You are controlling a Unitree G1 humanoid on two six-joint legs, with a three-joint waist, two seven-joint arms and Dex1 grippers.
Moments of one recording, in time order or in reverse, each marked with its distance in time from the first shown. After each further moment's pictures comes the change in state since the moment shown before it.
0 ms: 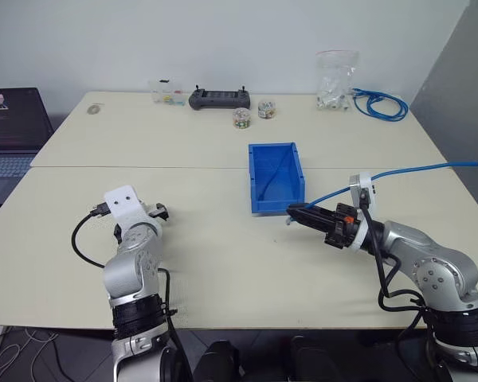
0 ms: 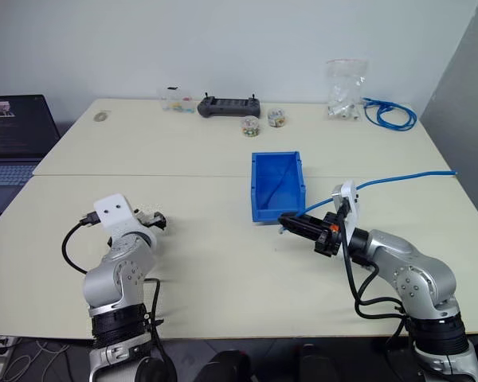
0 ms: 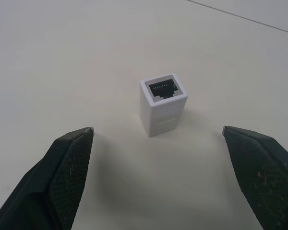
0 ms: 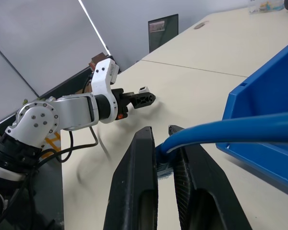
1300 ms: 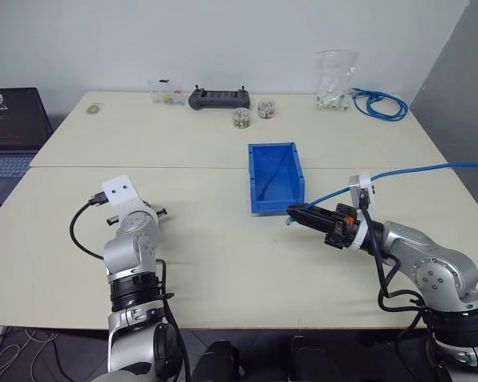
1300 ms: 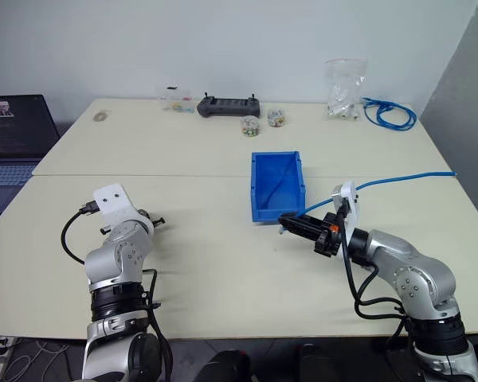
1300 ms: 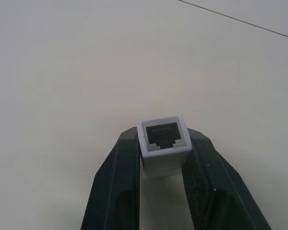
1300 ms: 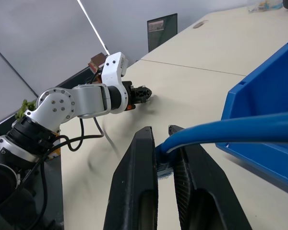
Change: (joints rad) left arm -0.117 0.089 0.026 0.219 -0.006 -0.076 -0.021; right arm 0.002 0.002 0.000 -0.001 -0.001 0.002 -0.003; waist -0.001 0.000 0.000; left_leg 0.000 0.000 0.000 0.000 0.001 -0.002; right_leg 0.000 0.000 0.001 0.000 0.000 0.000
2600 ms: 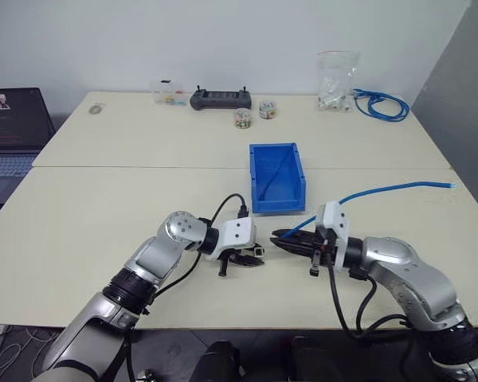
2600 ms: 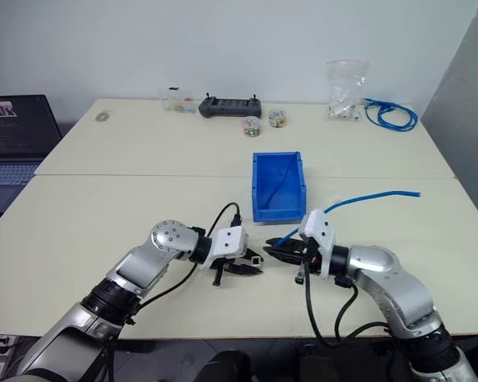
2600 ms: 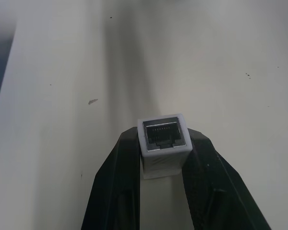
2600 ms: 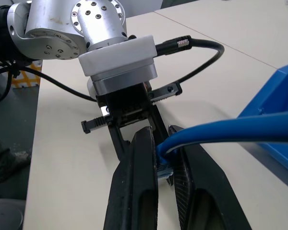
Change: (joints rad) left arm -0.021 0.401 -0.896 0.006 0.093 -0.598 -1.528; right arm 0.051 -0.021 0.267 -0.044 -0.425 -0.293 0.115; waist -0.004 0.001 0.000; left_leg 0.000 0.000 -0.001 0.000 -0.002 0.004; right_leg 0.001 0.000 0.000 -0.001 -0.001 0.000
